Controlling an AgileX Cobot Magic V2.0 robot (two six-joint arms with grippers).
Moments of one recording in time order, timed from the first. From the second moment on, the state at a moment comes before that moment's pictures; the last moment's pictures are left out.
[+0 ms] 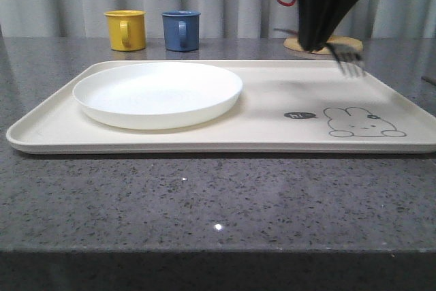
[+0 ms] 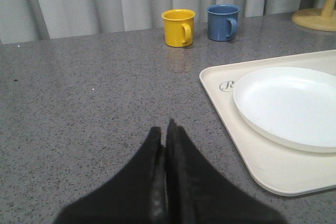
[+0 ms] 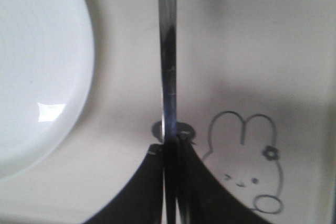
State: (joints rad) left arm -0.17 0.23 -0.42 -0.02 0.45 0.10; right arm 0.57 1.67 -1.50 -0.14 1.13 0.57
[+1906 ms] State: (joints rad) left arm -0.17 0.23 -0.42 -0.02 0.45 0.10; right arm 0.39 1.79 -1.76 -0.04 1.23 0.36
